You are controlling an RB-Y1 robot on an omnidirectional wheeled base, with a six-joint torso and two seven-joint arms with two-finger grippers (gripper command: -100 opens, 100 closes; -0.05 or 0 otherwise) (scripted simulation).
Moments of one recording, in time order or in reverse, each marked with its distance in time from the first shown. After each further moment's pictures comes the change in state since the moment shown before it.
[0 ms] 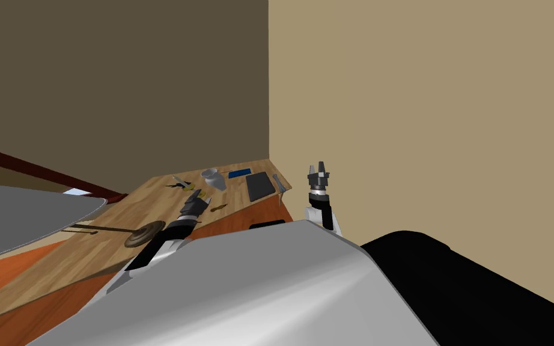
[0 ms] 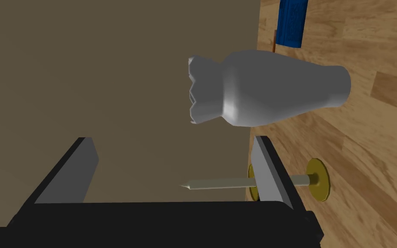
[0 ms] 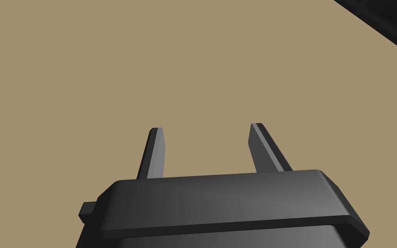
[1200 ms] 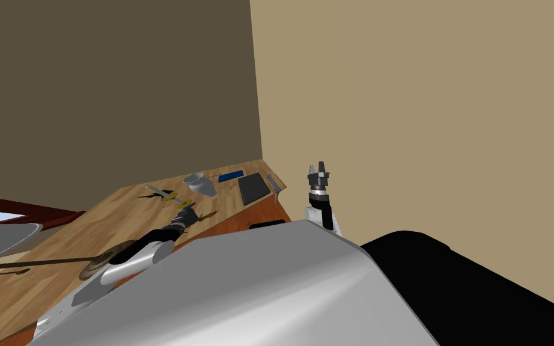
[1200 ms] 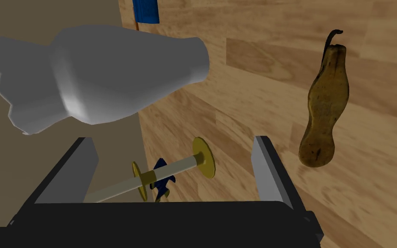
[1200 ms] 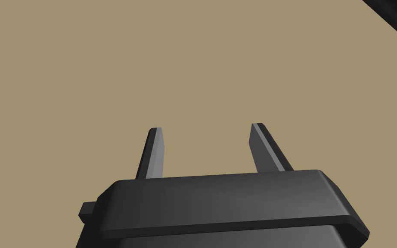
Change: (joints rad) left arm -0.064 0.191 0.009 0.275 0.232 0.310 0.037; right arm 0.000 0.000 0.000 0.000 0.000 0.000 0.000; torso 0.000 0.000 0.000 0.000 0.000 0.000
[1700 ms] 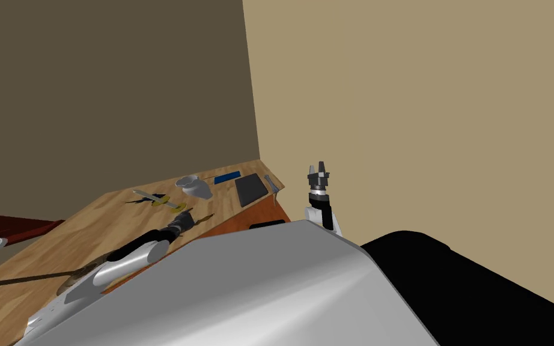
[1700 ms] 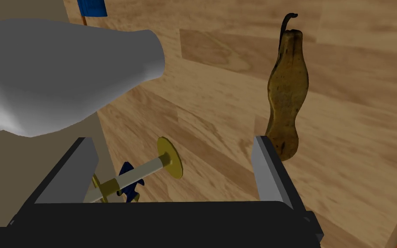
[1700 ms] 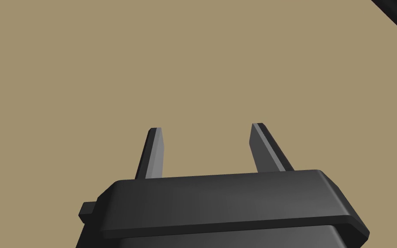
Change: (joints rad) left arm -0.042 0.062 -0.023 0.116 0.074 0.105 -0.001; right arm 0.000 0.000 0.000 0.000 0.000 0.000 0.000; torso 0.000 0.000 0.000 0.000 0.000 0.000
